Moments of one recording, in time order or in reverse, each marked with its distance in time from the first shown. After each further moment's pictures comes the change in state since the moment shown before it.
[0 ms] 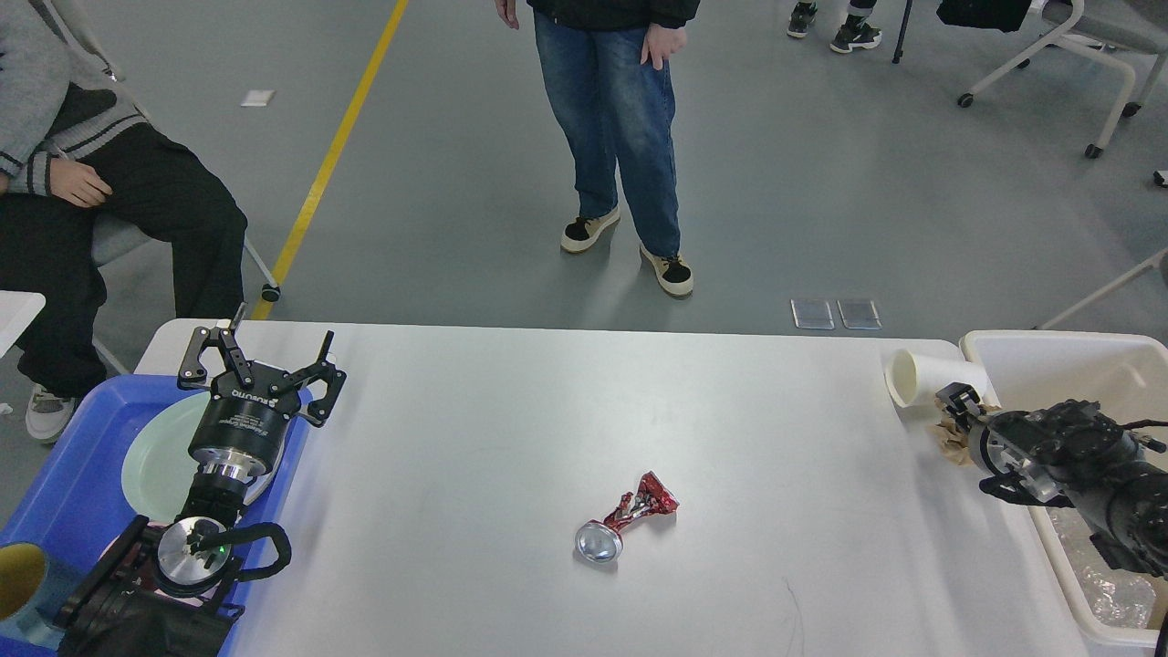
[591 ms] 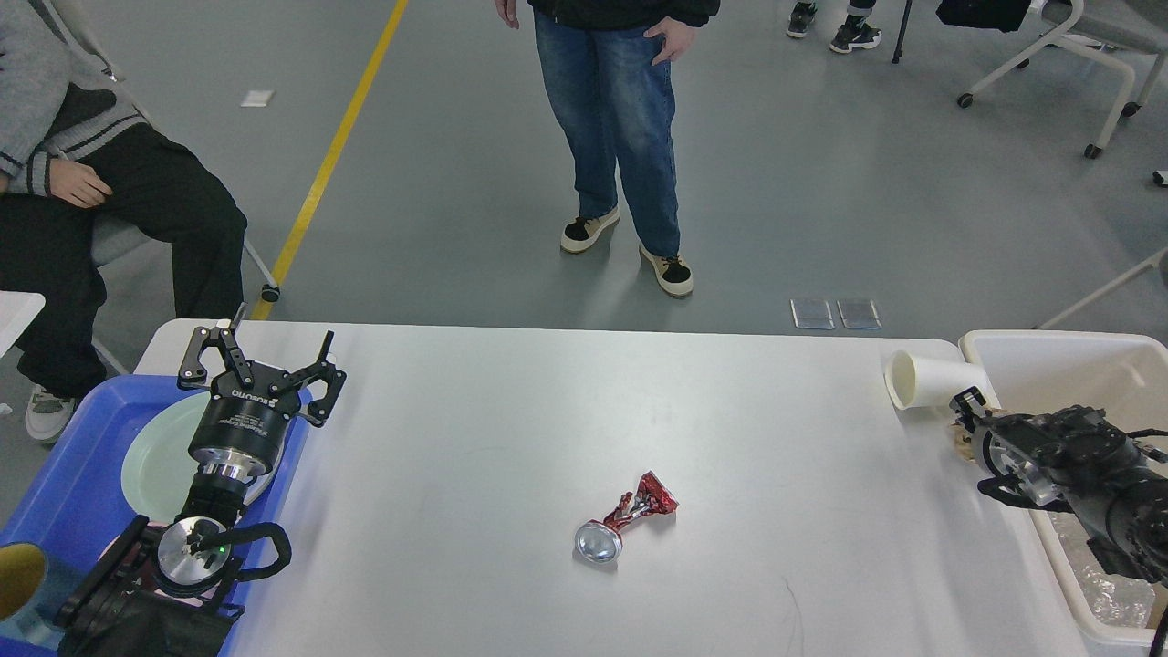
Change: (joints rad) left arm 0.000 0.000 0.000 0.000 0.000 0.000 0.000; right arm -0.016 0.002 0.027 -0.012 0.009 -0.036 -0.001
